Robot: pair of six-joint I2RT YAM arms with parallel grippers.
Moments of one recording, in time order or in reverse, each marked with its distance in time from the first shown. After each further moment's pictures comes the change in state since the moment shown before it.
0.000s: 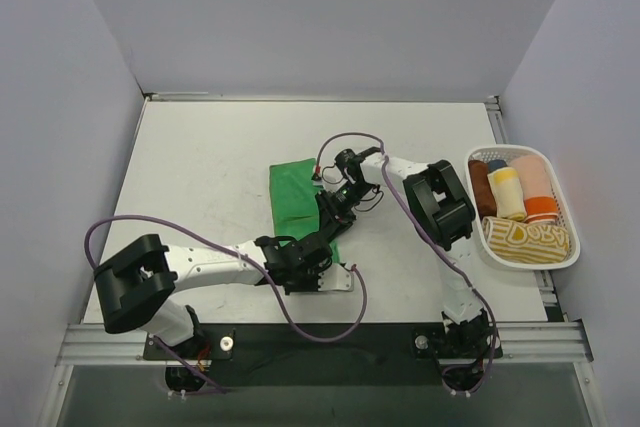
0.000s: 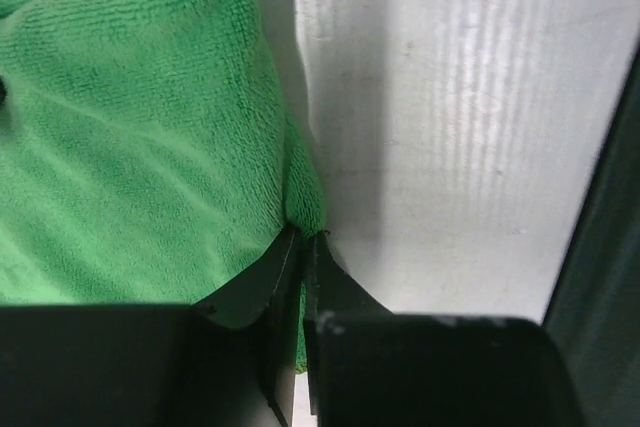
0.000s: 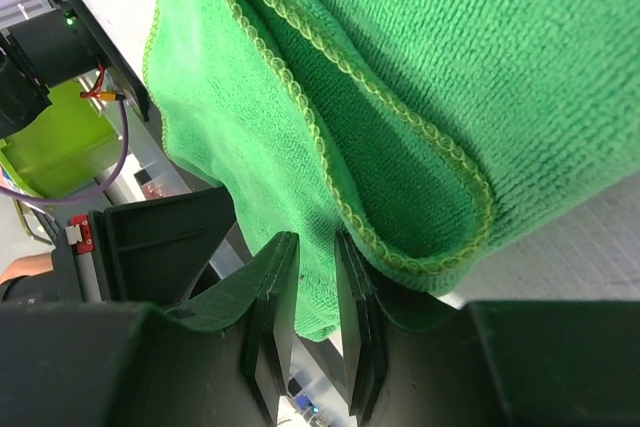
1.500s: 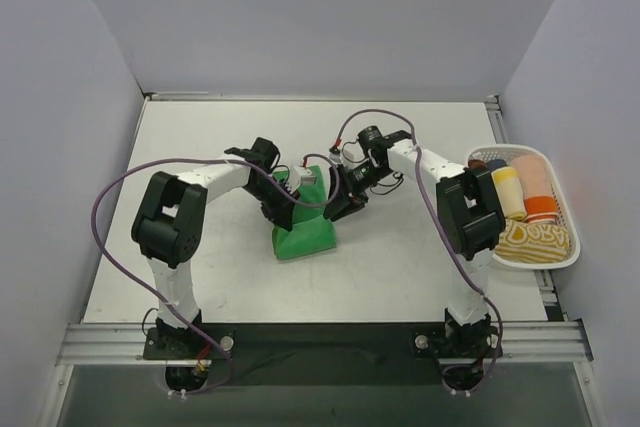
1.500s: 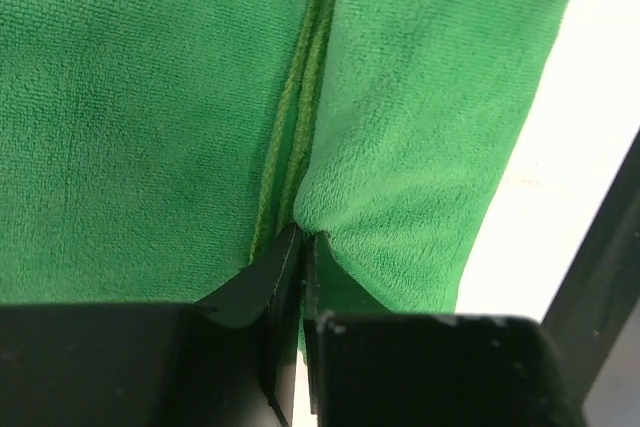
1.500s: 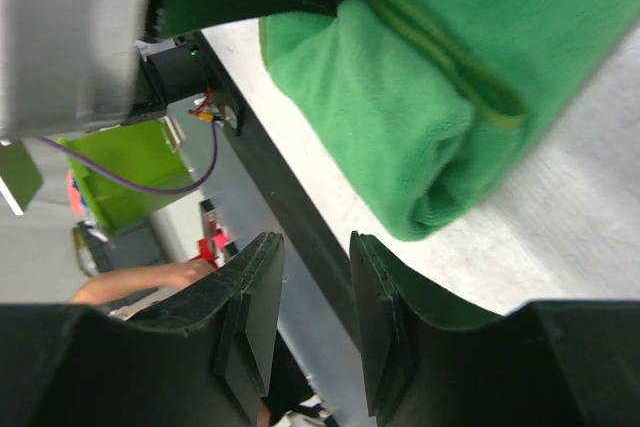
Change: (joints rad) left arm 0.713 0.418 0.480 -0.318 0.655 0.054; right arm -0.106 -0.196 -0.022 -0.004 -0.093 0.085
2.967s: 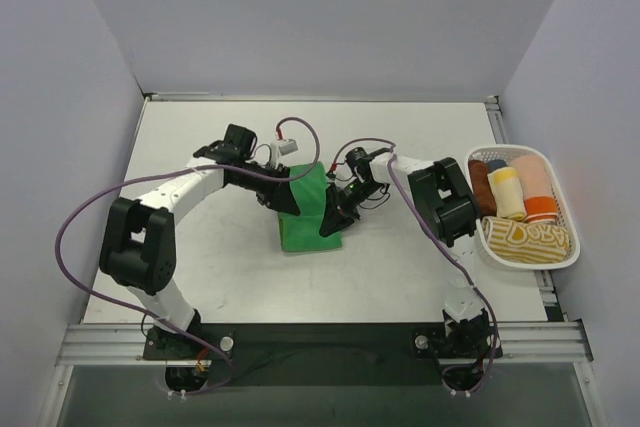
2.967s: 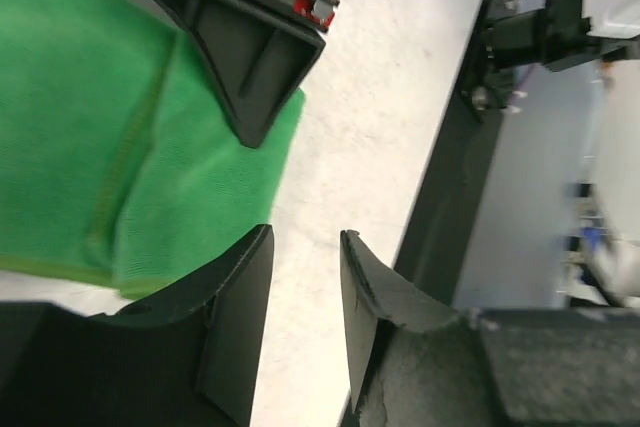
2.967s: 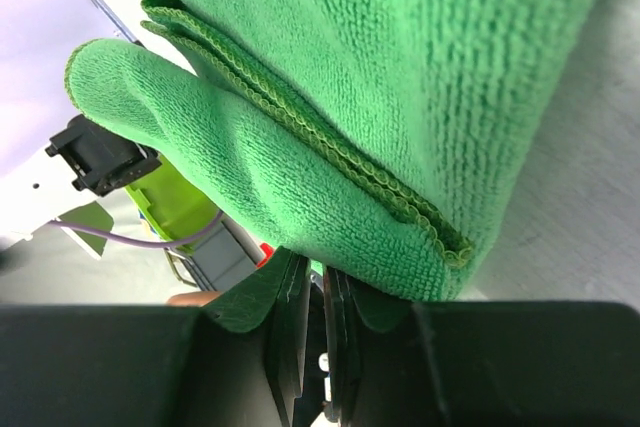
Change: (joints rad) left arm 0.084 -0.236 -0.050 0.133 0.290 -0.395; right arm 0.039 0.208 -0.026 0.106 0.024 0.220
